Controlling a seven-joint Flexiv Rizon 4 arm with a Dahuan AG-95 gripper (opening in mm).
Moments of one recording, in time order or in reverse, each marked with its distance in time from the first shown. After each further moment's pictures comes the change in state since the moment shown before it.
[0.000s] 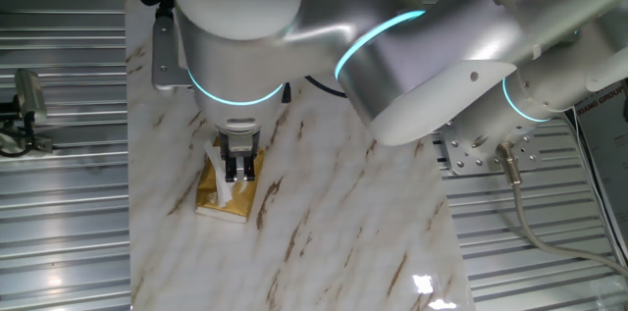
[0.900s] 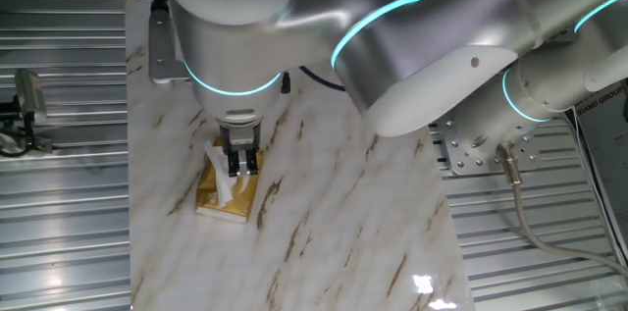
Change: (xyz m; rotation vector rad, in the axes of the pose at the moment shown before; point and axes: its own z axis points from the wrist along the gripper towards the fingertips) arm 0.001 -0.006 -0.006 0.009 0.024 -0.079
